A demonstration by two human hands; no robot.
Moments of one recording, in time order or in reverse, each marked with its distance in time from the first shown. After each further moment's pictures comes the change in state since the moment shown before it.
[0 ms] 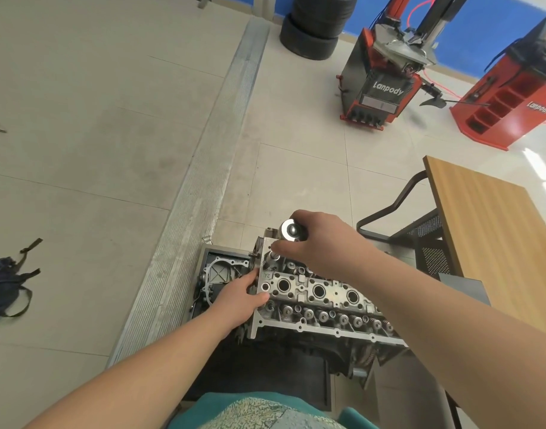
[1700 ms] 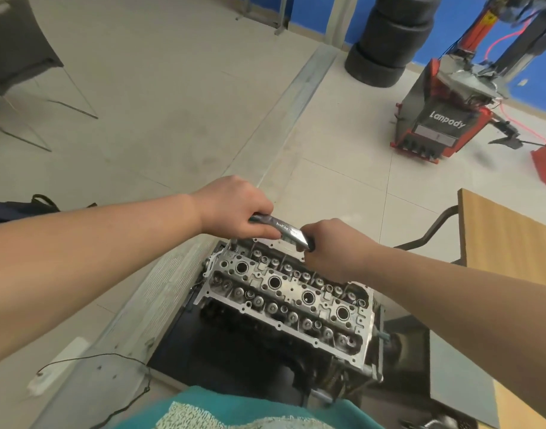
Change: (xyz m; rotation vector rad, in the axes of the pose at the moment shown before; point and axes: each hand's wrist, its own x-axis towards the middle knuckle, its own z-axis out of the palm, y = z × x) left_hand -0.031 0.193 -0.019 1.143 0.280 0.811; right_hand -0.016 0.129 -0.059 -0.277 -0.212 -0.304
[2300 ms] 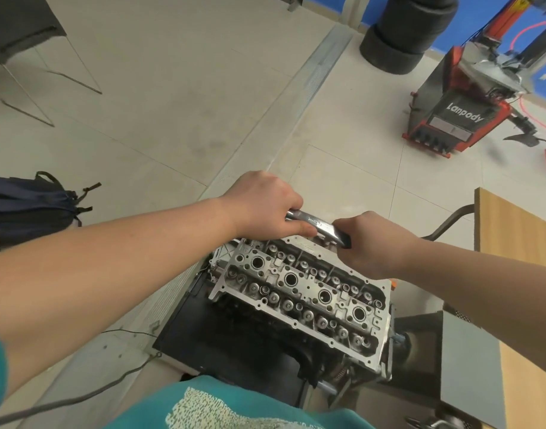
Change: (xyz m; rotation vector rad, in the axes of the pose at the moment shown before) left_hand 0.006 0.006 0.018 0.042 0.104 -0.139; right_hand 0.017 0.023 -0.006 -0.158 0.020 -0.053
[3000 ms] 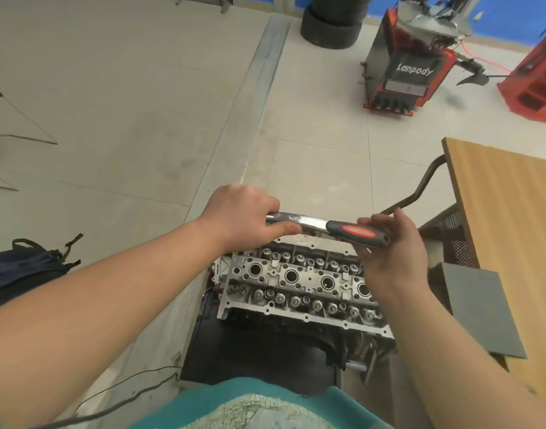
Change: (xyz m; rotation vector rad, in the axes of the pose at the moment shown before) left_hand -0.001 0.000 0.000 -0.048 -0.001 0.010; right_hand -0.051 -0.023 0.058 2.221 1.008 0.636
